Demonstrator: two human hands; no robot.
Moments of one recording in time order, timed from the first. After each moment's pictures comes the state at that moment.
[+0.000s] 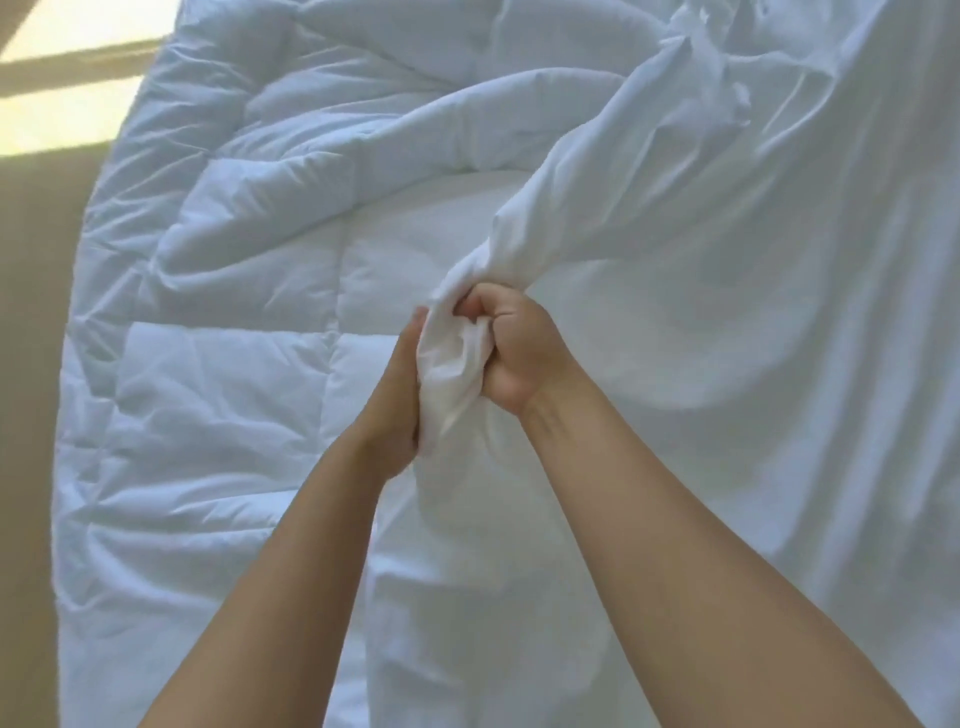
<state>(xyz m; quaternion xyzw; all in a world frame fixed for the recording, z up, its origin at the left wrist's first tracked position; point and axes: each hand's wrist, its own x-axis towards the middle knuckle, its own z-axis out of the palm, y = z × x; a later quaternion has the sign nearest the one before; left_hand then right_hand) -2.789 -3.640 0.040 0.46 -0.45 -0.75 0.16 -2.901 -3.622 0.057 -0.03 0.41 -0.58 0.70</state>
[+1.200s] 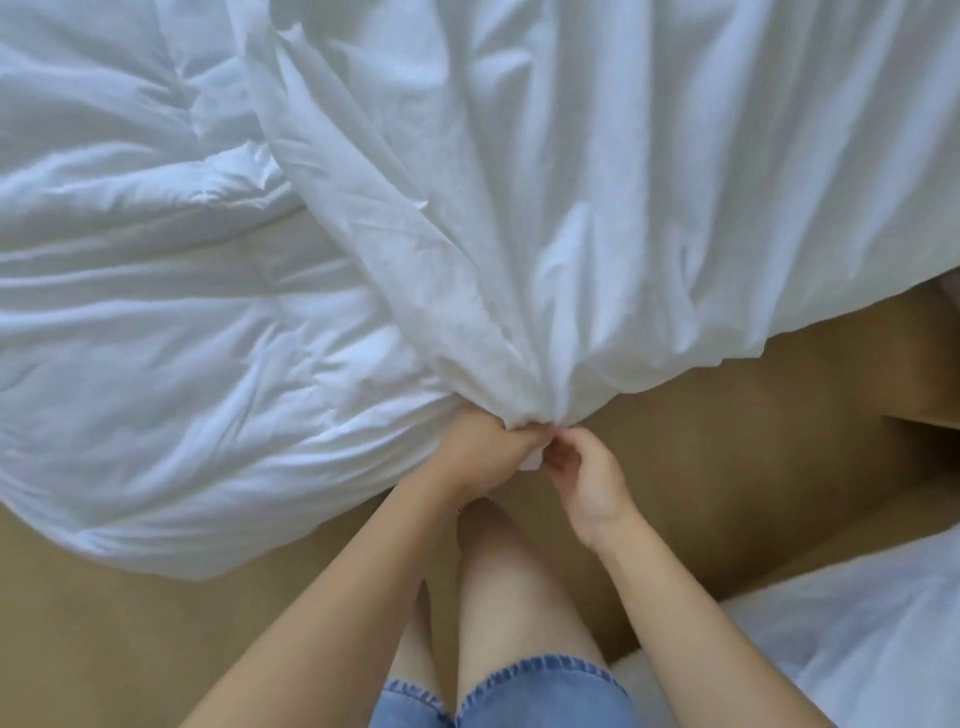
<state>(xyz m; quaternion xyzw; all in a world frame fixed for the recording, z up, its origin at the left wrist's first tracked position) -2.599 -3.323 -0.037 0.37 -0.55 -0.74 -0.11 -2.660 -3.206 -0.034 0.21 0.67 -0.53 0.48</state>
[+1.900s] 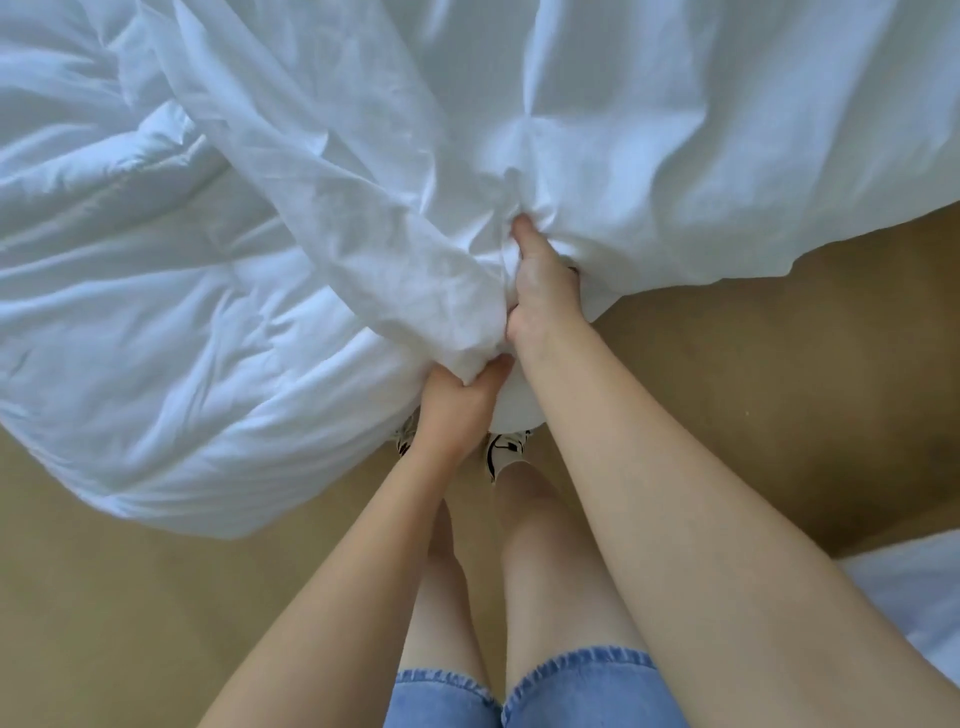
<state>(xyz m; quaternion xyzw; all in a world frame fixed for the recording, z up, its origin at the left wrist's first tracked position) -2.610 -3.282 -0.066 0.49 -0.57 -0.66 -0.01 -2.733 -3.293 -0.057 0.38 0.56 -0.61 0.42</state>
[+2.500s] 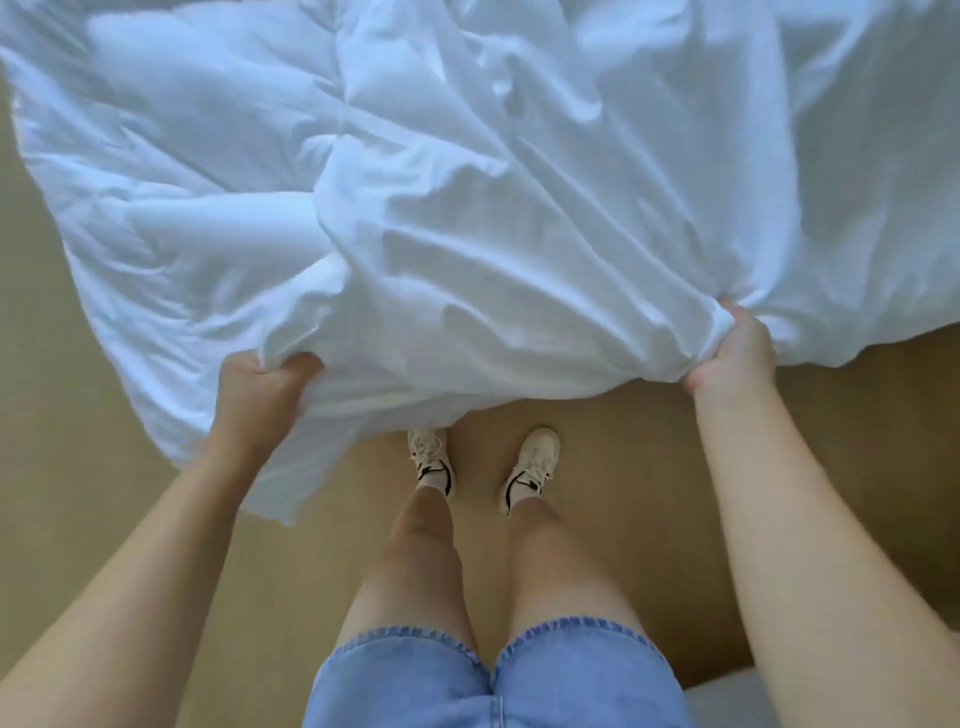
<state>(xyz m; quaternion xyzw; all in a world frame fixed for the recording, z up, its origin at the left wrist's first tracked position) -2.426 -3.446 0.029 0.62 -0.58 -0.51 0.10 -2.737 -3.258 0.013 0.37 0.58 -0.65 0.31</state>
